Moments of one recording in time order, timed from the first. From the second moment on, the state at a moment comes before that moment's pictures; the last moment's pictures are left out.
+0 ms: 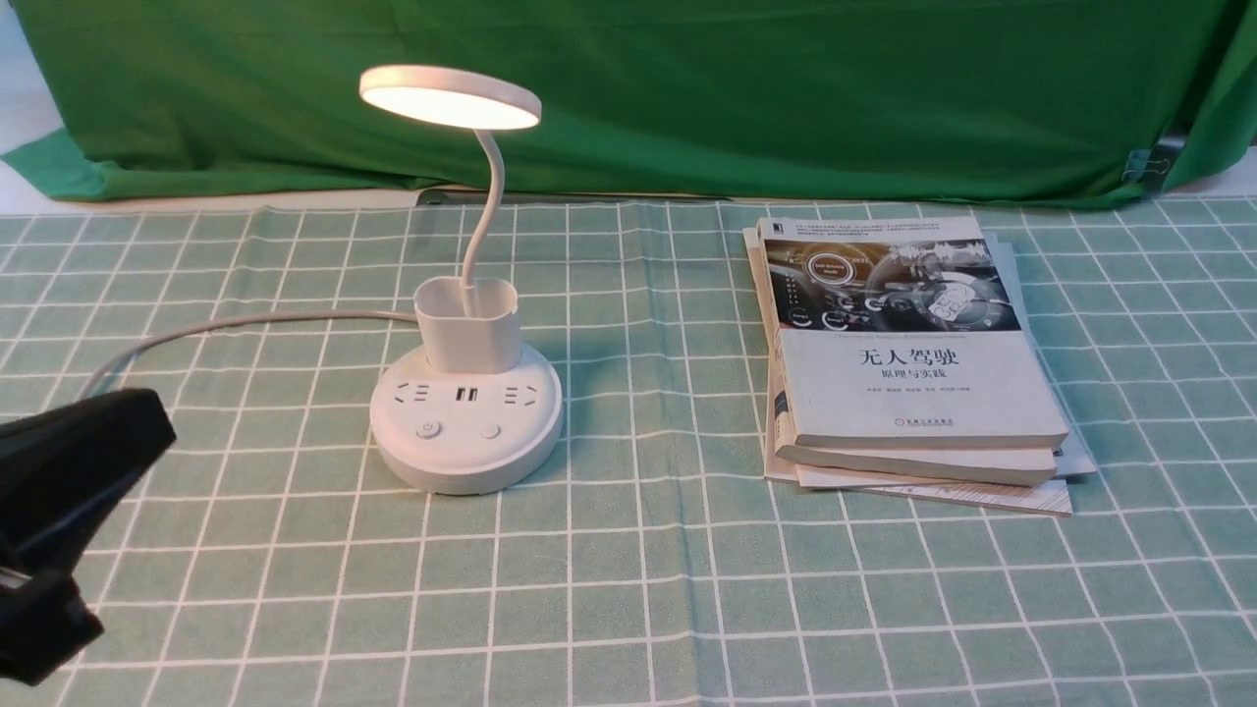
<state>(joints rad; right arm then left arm) 0.10 0.00 0.01 -0.05 0.25 0.11 -0.38 0.43 -0.50 -0.33 0.32 0.05</state>
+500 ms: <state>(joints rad) 0.10 0.00 0.01 -0.05 0.25 0.11 -0.21 0.23 -0.19 -0.06 -0.27 0.12</state>
